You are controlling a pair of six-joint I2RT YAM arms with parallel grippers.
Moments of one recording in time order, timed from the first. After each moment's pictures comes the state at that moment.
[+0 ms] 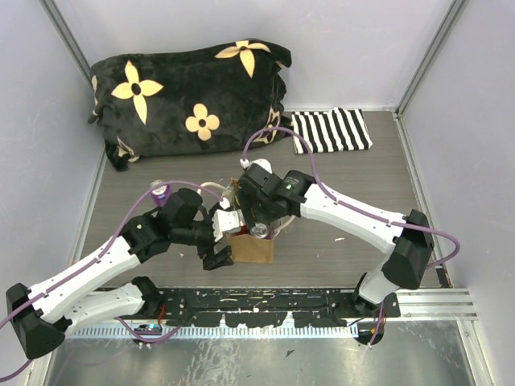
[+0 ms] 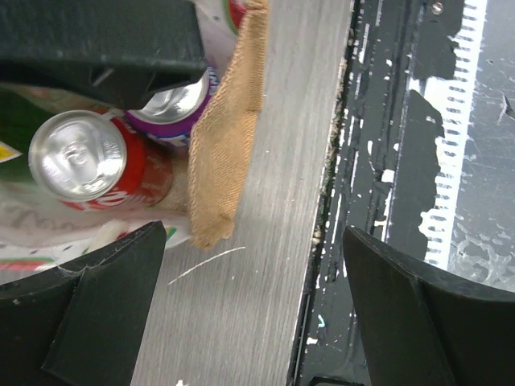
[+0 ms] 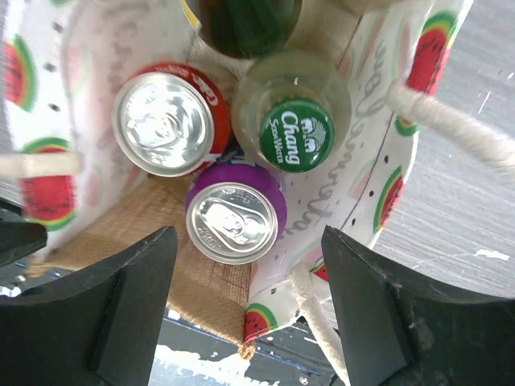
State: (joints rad) left arm -0.86 0.92 0.79 -0.61 0.47 0.33; right arm 0.99 1.57 1.40 -0.94 0.23 0.57
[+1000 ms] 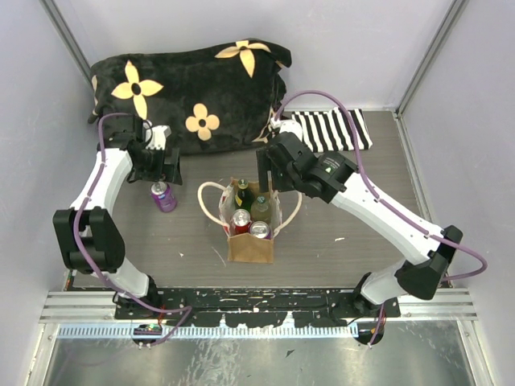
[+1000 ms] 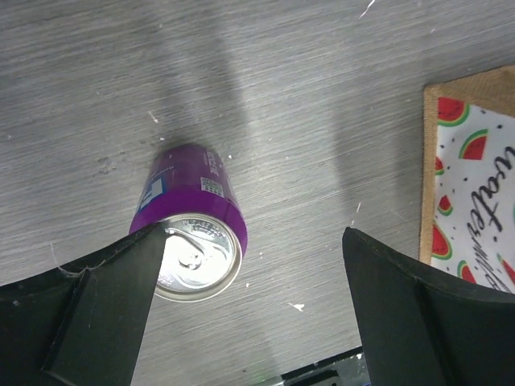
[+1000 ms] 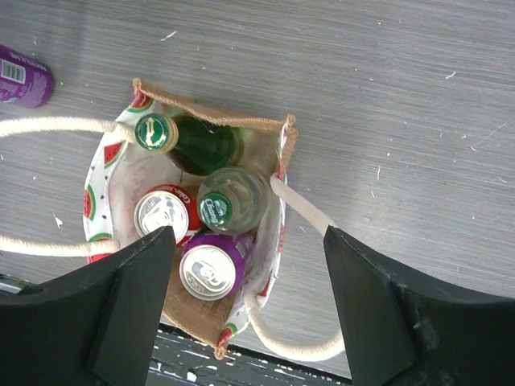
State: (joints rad) left arm 0.01 1.58 1.36 -0.88 0.31 0.14; right arm 0.87 1.46 1.62 -0.97 0.38 0.55
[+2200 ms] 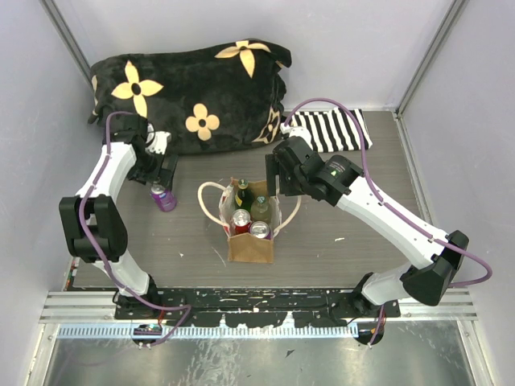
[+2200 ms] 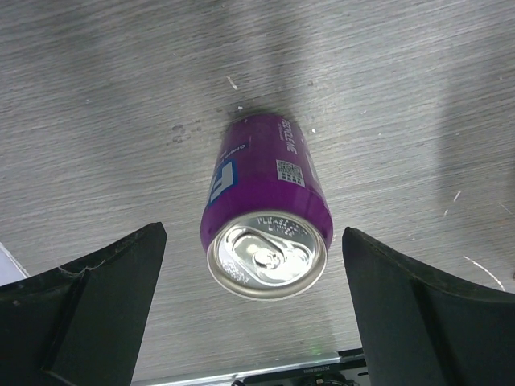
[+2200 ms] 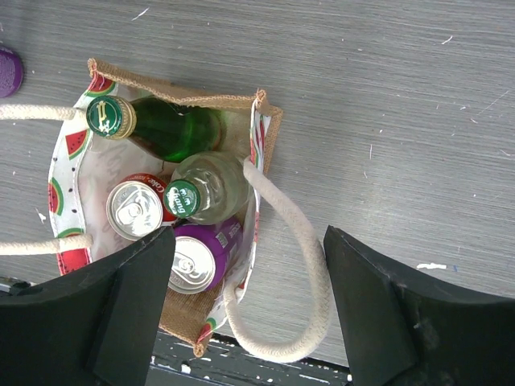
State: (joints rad) left arm 0.01 1.69 1.43 -0.97 0.09 0.26; right arm 0.82 1.39 1.49 -0.95 0.34 0.57
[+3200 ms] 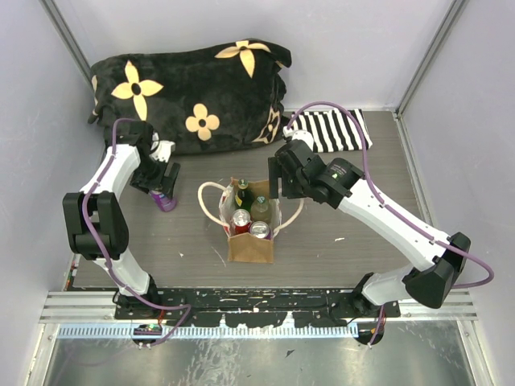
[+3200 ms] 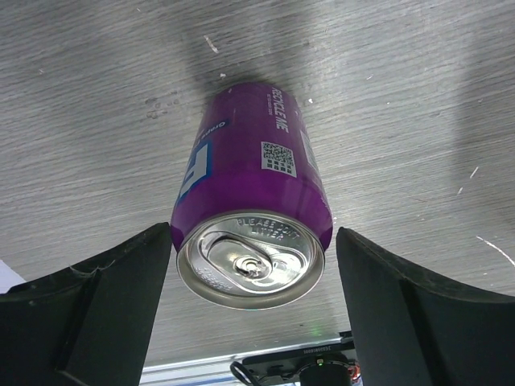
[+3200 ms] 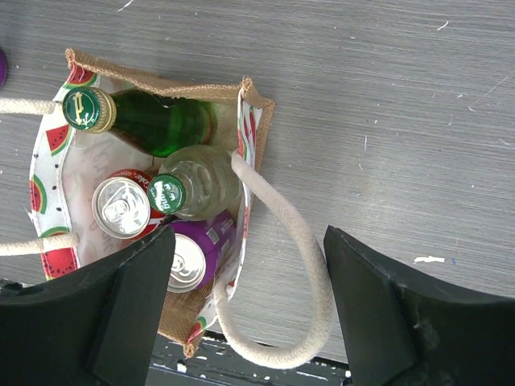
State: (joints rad) left arm -0.01 1.72 1.38 -1.00 0.08 0.27; right arm 0.82 1.37 1.44 -0.94 0.34 0.59
